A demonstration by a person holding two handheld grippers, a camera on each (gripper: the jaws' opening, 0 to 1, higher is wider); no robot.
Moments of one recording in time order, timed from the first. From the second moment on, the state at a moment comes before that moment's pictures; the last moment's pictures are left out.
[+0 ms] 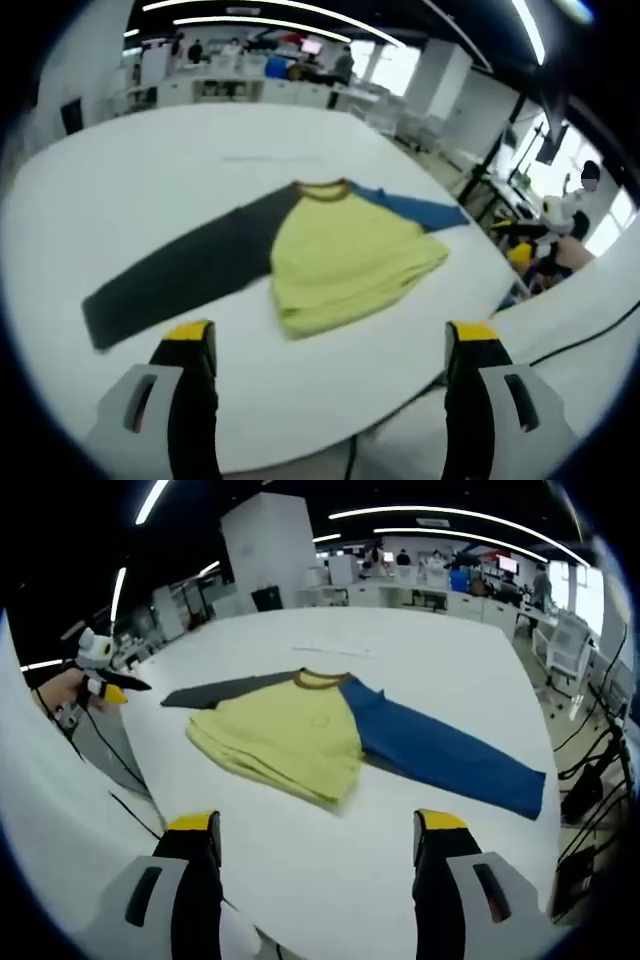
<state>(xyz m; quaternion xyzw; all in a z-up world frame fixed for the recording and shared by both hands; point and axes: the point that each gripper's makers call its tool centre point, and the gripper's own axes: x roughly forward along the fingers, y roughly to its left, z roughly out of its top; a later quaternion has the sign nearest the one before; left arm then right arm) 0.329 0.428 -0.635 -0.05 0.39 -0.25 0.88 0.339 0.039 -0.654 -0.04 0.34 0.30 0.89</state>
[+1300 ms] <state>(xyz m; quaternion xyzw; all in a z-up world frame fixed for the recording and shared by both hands) 0.380 0.437 -0.718 0.00 0.41 -0.21 0.89 0.388 0.051 -0.724 -0.04 0.37 0.26 0.89</state>
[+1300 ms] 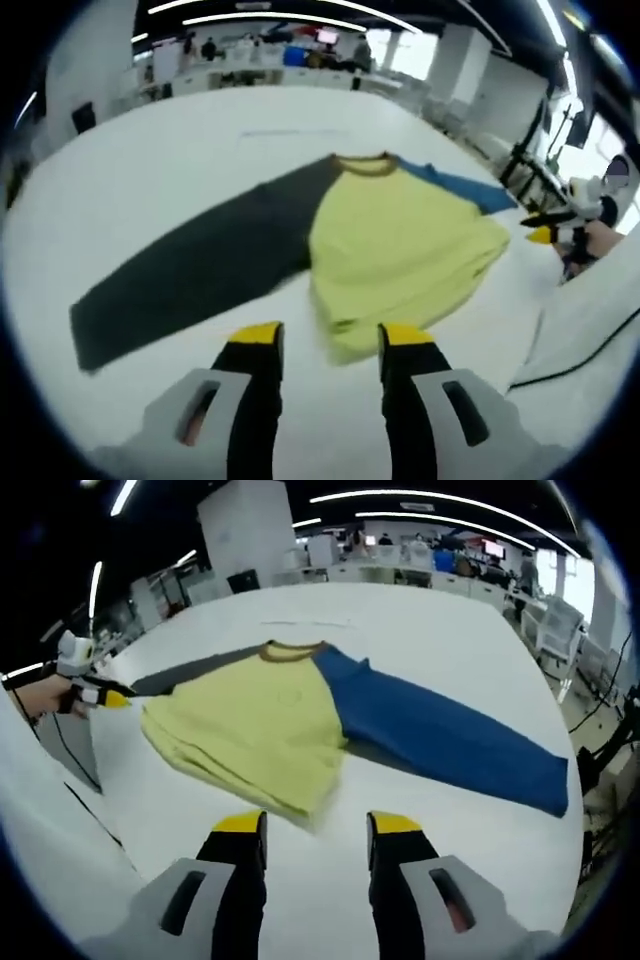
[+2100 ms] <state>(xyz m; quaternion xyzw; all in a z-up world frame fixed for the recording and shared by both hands) 0.391 0.428 -0.740 0.05 0.42 -0.22 0.88 0.398 0.054 -0.739 -0.04 0.39 0.27 0.88</state>
